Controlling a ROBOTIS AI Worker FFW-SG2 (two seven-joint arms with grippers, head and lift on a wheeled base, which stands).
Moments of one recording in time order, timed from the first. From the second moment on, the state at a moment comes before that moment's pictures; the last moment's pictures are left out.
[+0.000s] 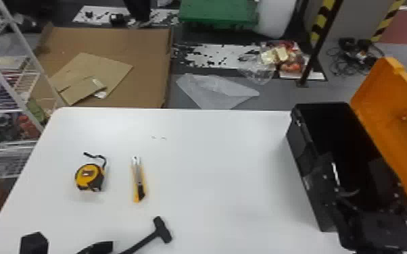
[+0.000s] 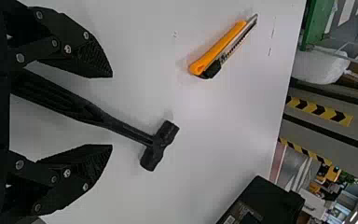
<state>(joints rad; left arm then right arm) 0.65 0.07 0.31 -1.80 -0.06 0.33 -0.98 0.78 -0.25 0.10 -2.02 -0.27 -0.56 -0.13</state>
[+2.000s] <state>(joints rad) 0.64 0.07 0.27 -1.87 -0.15 0.54 -0.99 0.78 -0.25 0.11 -2.02 -0.30 -0.60 -0.13</state>
